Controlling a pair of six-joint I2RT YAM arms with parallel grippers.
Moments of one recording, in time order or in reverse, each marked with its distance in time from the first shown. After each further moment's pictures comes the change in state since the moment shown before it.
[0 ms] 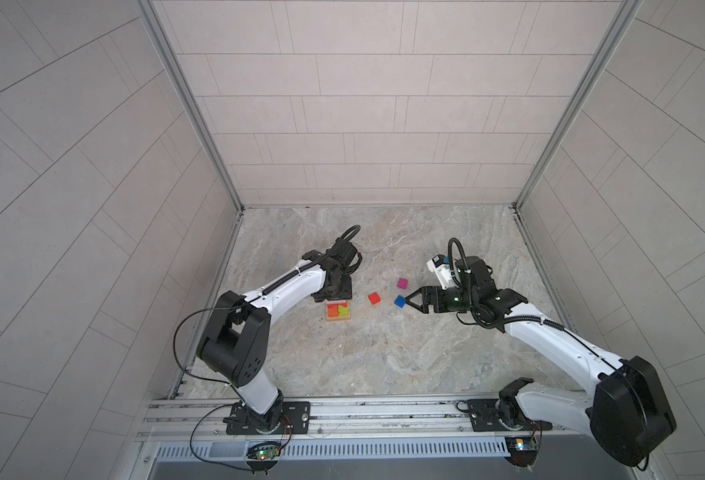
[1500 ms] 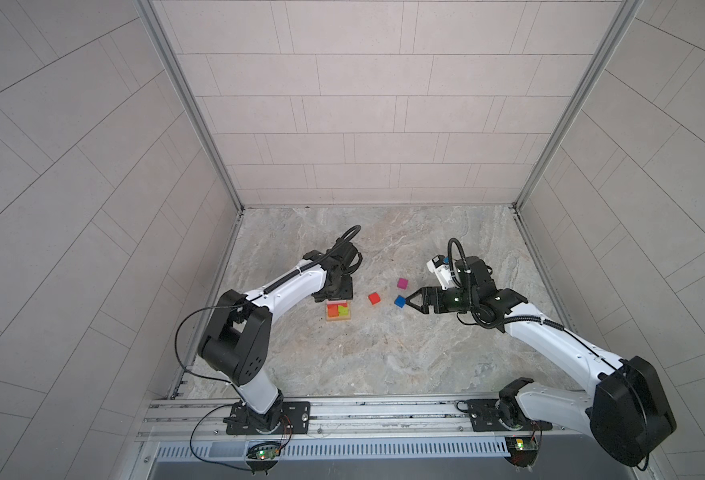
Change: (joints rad) left arm 0.000 0.010 -0.001 0.005 0.000 0.000; right arm 0.000 0.000 0.000 -0.009 0.000 -0.009
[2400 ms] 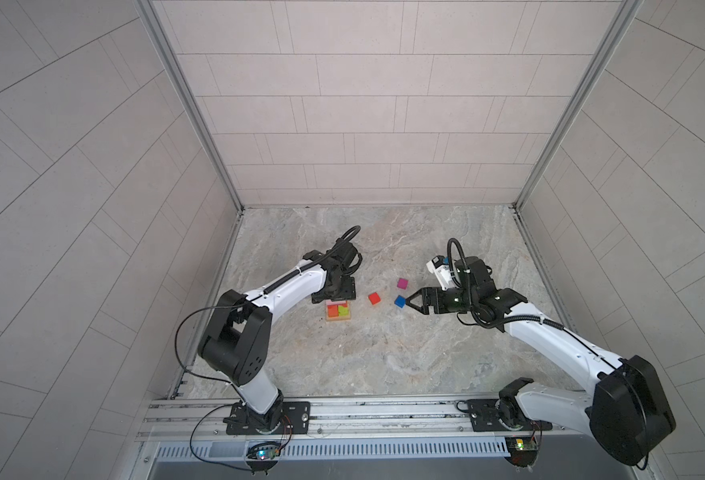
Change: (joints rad) left arm -0.003 0.000 0.000 -0.007 0.015 -0.007; right arm 0.000 0.004 0.003 -0.013 0.004 -0.010
